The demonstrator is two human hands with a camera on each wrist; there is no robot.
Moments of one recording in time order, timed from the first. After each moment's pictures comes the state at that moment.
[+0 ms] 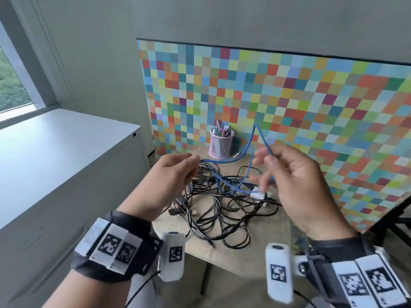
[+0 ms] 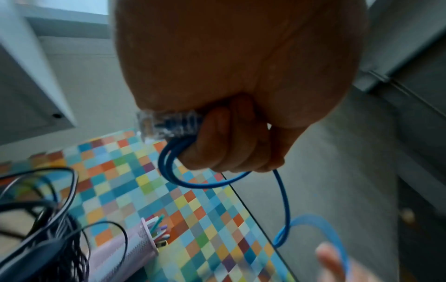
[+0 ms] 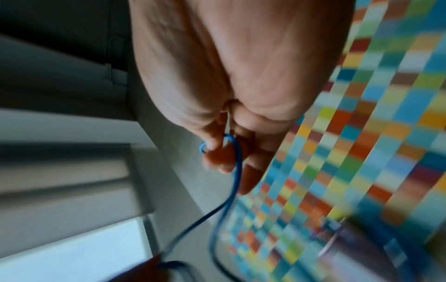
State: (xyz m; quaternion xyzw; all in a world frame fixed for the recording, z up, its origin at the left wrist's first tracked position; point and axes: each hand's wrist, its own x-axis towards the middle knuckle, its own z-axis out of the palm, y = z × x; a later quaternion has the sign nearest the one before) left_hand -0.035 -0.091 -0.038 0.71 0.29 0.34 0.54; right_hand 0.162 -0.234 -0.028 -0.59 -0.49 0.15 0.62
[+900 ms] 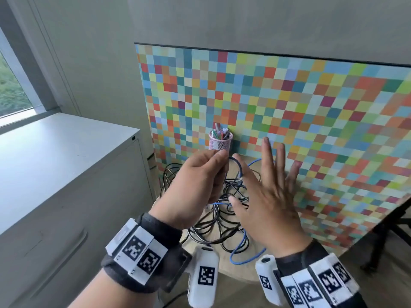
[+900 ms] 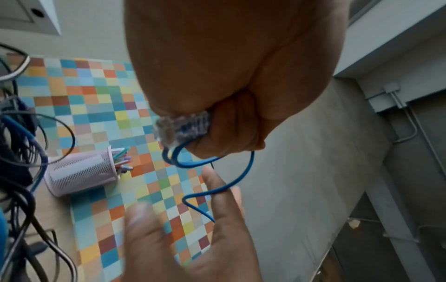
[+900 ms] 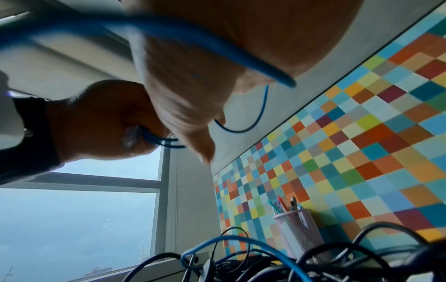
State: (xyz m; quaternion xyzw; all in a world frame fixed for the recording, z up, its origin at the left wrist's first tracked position) left_hand 0.008 -0.134 -0.015 0.60 0.20 0.33 0.70; right_hand 0.149 -0.222 -0.073 -0.74 -0.59 -0.19 0.26
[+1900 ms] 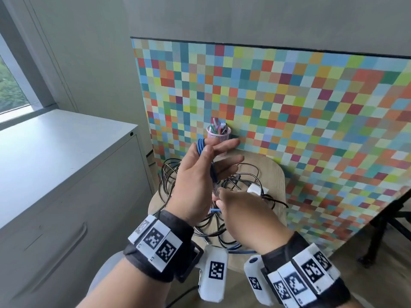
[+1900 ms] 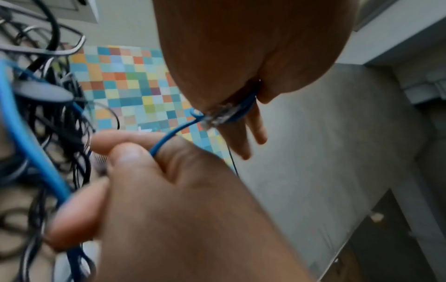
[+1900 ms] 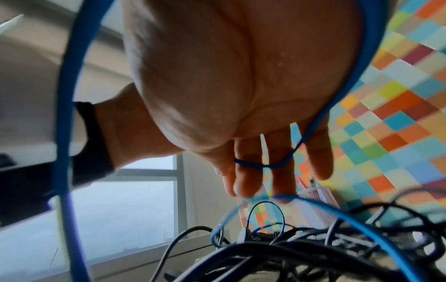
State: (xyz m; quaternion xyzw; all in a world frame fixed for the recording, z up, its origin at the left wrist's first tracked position) left_hand 0.025 -0.143 -0.035 0.47 0.13 0.45 0.75; right_hand 0.129 -0.215 -0.081 -0.74 -0.66 0.00 0.13
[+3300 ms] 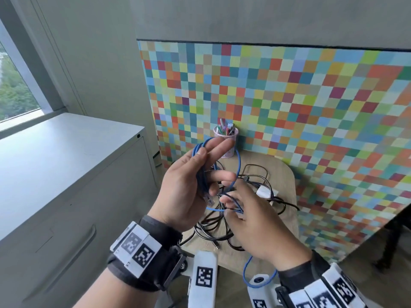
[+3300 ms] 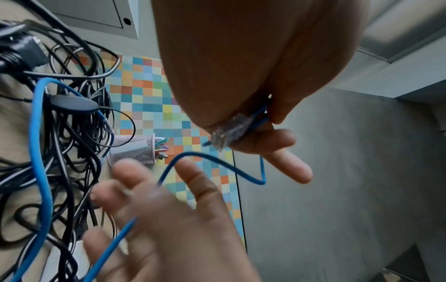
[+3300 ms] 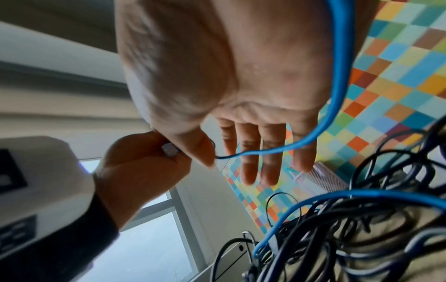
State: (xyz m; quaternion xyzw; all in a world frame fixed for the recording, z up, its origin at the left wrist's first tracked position) left_hand -0.008 -0.128 -0.029 0.45 0.14 0.38 0.79; right_hand 0.122 -0.226 -0.091 -0.69 -0.58 0.16 0.40
